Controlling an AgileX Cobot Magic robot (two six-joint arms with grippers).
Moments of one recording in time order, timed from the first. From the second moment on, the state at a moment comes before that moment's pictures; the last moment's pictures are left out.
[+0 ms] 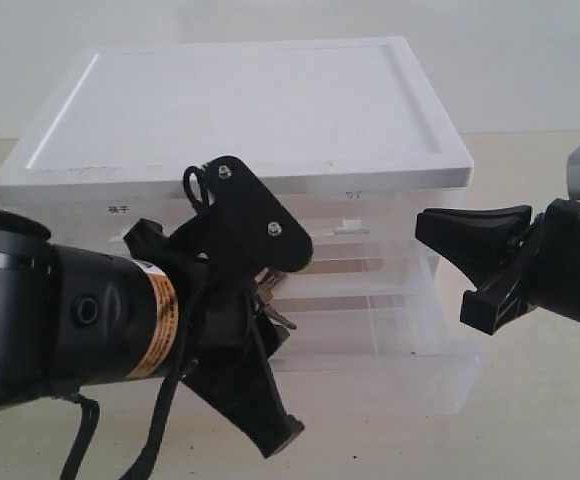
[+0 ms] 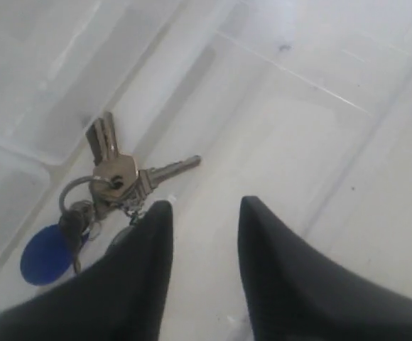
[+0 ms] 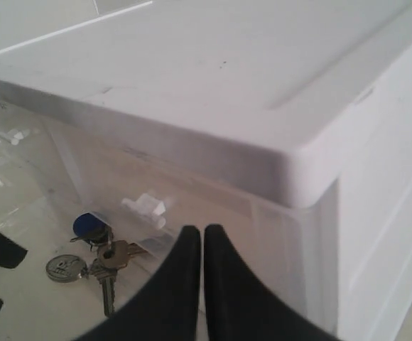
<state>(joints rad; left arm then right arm) -1.05 1.46 -0.80 0.74 0.41 -0.67 0.14 1.37 -0.31 -0.88 -1.00 0.63</state>
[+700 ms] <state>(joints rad) -1.10 1.44 -0.80 0.47 0.46 -0.05 0.14 1.37 -0.31 -0.89 -1.00 0.63</state>
